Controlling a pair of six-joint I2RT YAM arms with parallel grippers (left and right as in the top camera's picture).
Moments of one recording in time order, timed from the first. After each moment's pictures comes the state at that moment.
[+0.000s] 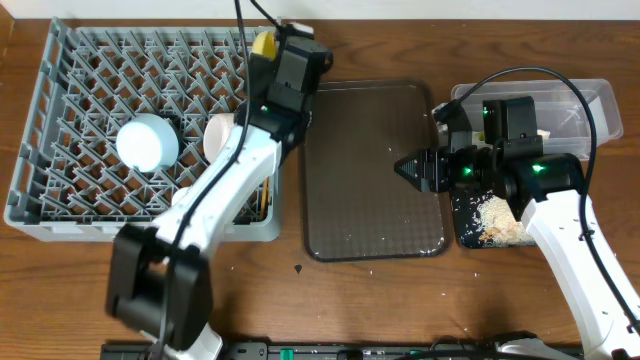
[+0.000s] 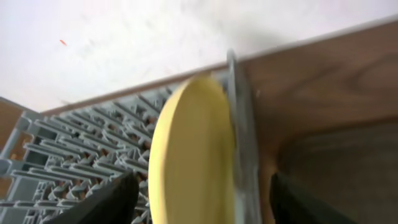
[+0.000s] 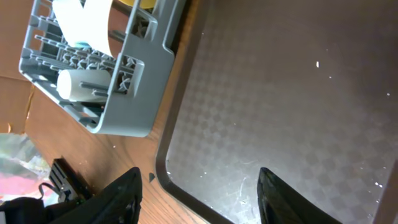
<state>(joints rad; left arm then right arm) -0.44 1.75 1.42 -0.32 -0.58 0.04 0.18 1.37 1.09 -0.73 -0.61 0.17</state>
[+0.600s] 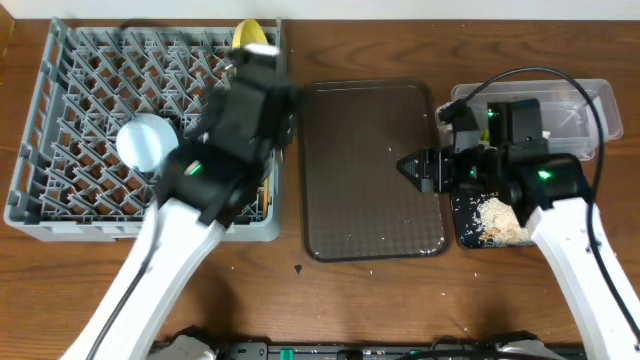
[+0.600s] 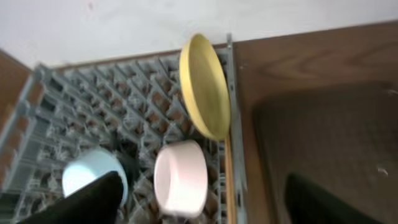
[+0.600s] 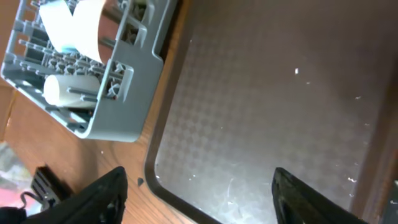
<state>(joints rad) -0.48 1.30 1.43 -0.84 -0.46 -0.18 0.18 1.30 1.10 -0.73 -0.54 0.17</state>
